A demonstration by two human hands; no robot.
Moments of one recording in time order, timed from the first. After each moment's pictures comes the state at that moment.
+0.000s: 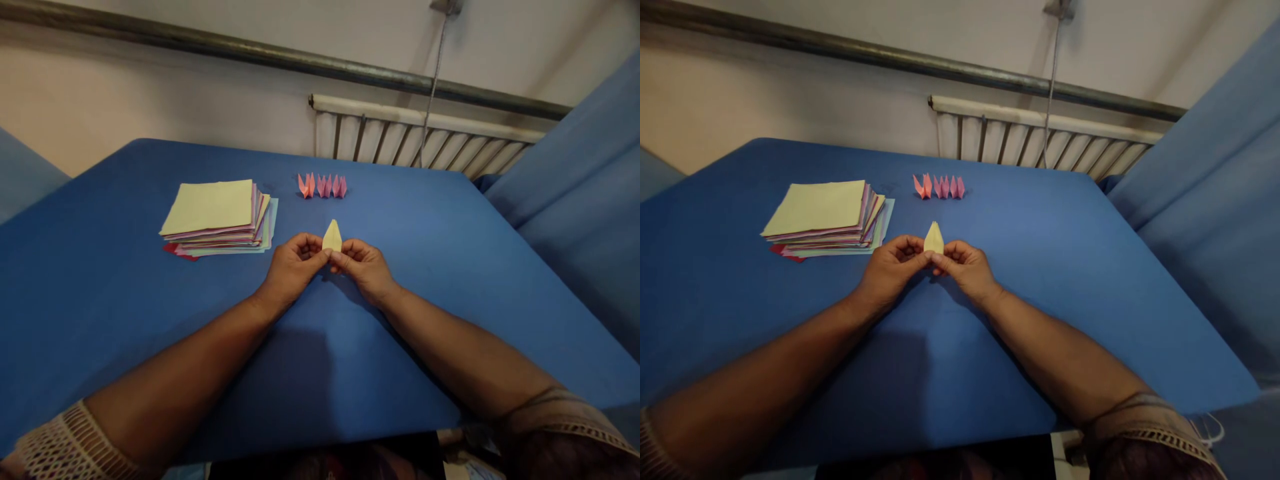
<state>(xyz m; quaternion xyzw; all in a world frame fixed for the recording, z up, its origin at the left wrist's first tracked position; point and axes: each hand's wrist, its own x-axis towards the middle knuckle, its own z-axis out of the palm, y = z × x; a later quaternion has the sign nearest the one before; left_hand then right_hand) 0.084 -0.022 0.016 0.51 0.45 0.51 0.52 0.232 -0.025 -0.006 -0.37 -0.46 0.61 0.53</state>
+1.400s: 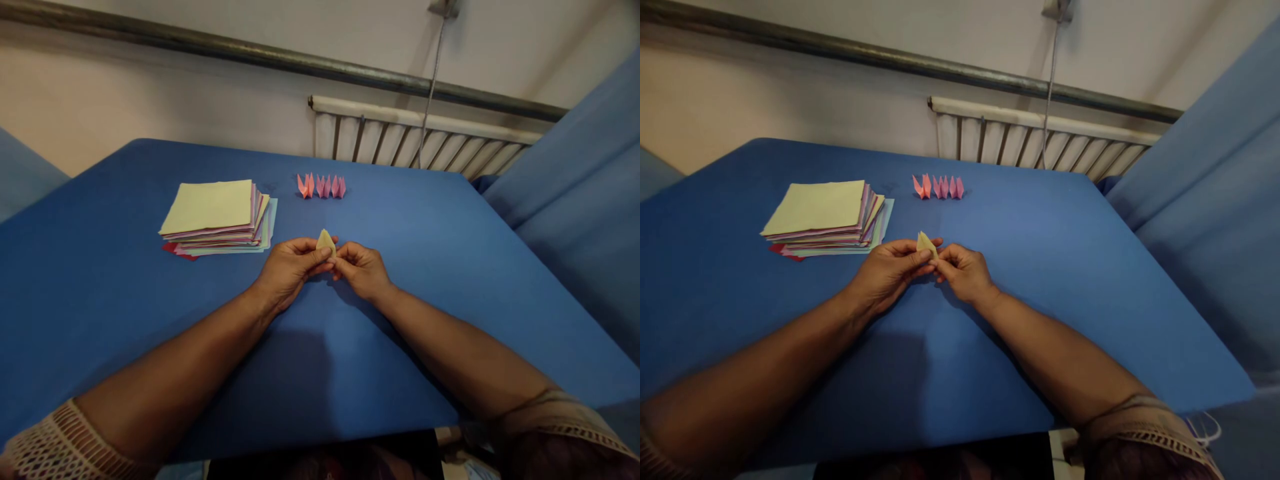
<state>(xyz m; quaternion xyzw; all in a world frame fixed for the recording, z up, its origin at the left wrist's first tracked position) 0.082 -0.026 0.022 0.40 0.41 0.47 0.68 0.232 -0.026 -0.009 -0.44 -0.57 0.49 0.50</state>
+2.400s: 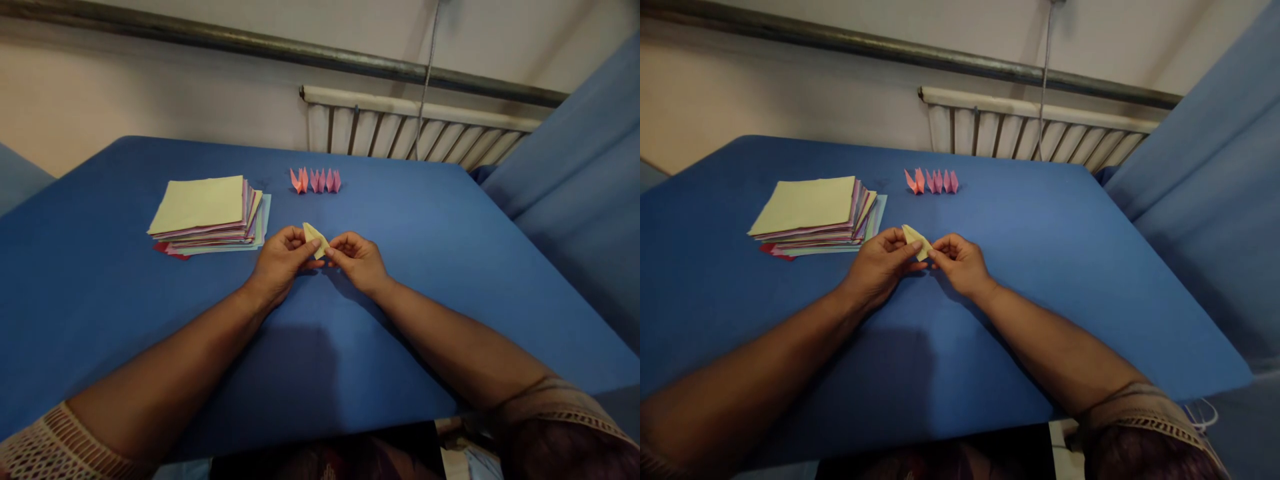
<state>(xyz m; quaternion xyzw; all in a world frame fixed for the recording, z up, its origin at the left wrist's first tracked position) 0.082 -0.021 0.022 0.41 0.43 0.50 0.63 0.234 -0.019 -0.017 -0.41 -0.53 0.51 0.54</state>
